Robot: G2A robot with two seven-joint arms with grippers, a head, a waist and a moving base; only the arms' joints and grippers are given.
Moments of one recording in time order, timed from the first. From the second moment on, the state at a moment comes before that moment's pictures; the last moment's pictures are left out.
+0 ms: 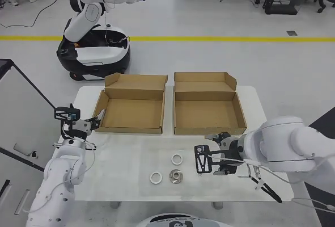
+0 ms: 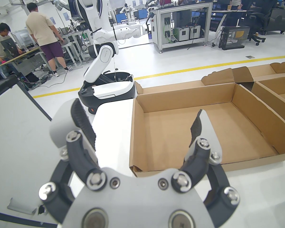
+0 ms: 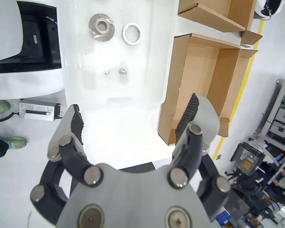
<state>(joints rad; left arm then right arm) 1.73 -1.15 -1.60 -1.80 1.33 0.00 0.00 -0.73 -0.51 0.66 -2.35 -0.45 -0.50 1.32</state>
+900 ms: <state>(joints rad) 1.73 -1.15 -1.60 -1.80 1.33 0.00 0.00 -0.67 -0.55 0.52 -2.24 -0.36 -0.44 1.32</state>
